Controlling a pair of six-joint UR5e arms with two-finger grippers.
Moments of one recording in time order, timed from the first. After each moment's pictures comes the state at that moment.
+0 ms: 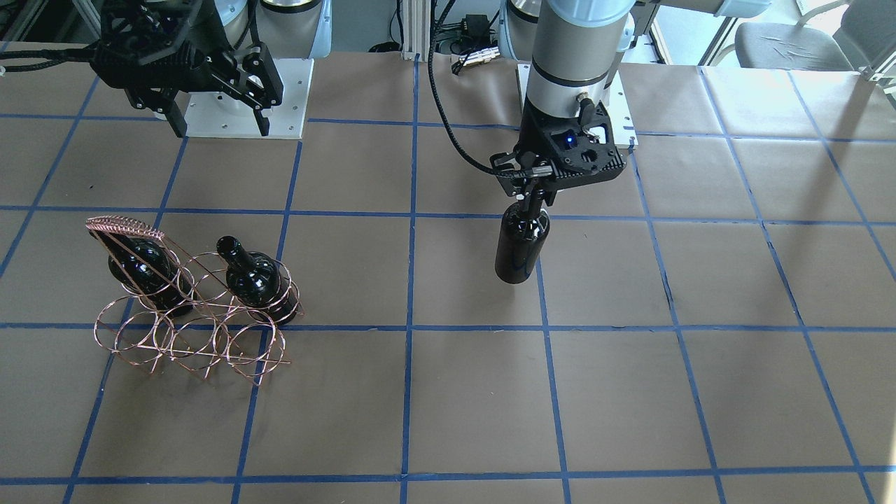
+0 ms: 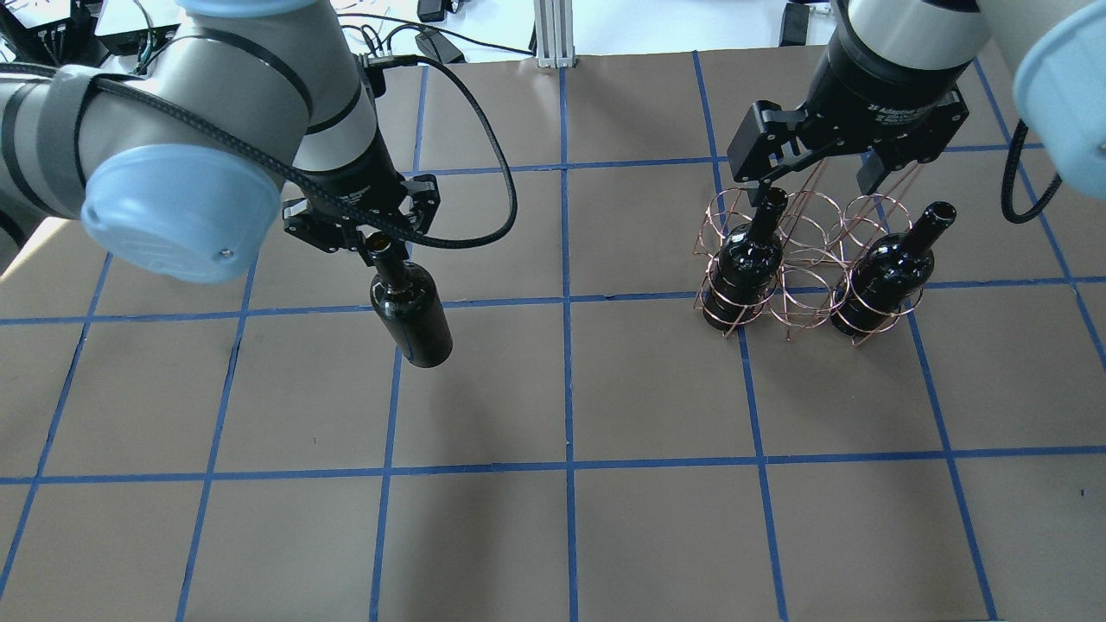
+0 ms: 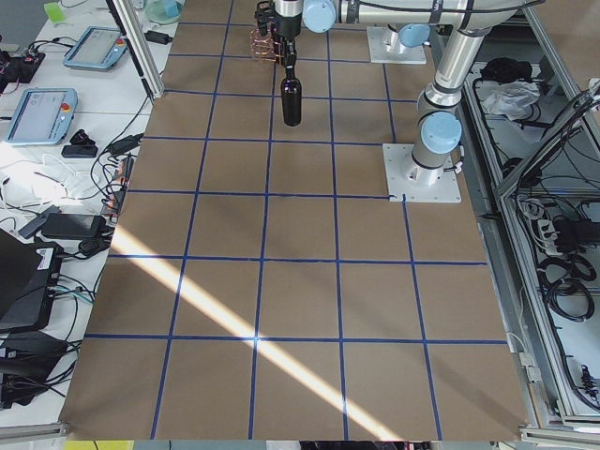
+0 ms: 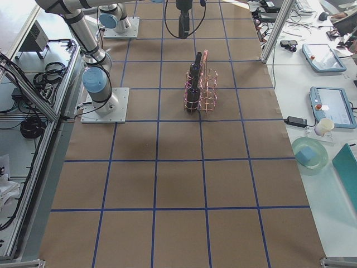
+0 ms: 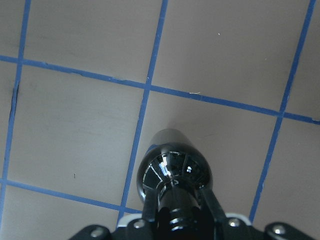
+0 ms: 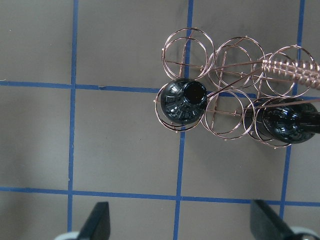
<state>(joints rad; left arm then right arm) -1.78 -1.61 -1.66 -1.43 1.64 -0.43 1.63 -1.65 1.54 -1.53 -1.57 0.00</state>
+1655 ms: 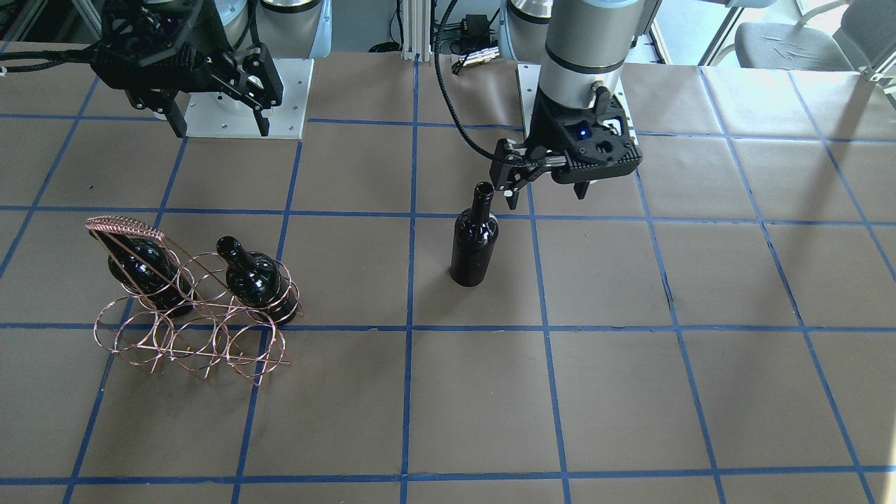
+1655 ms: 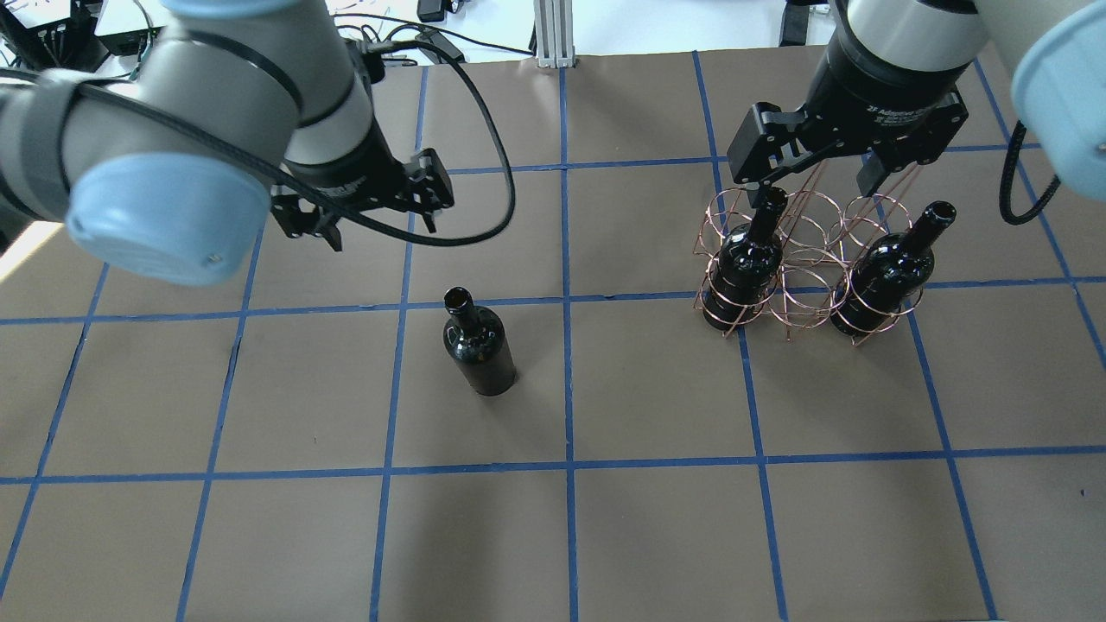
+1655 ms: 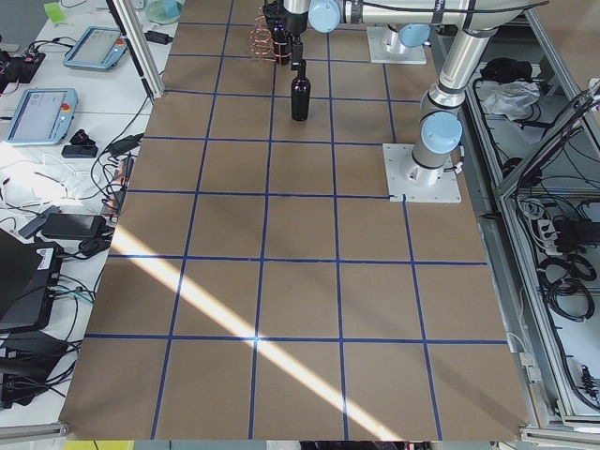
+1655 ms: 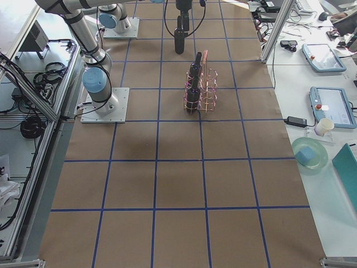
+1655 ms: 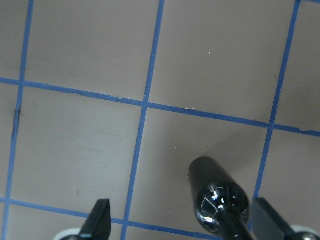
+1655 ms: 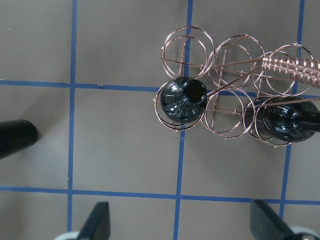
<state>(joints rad) -1.70 -1.59 -1.60 -1.46 1.62 -0.29 1.64 -1.65 1.55 -1.53 -1.57 0.01</state>
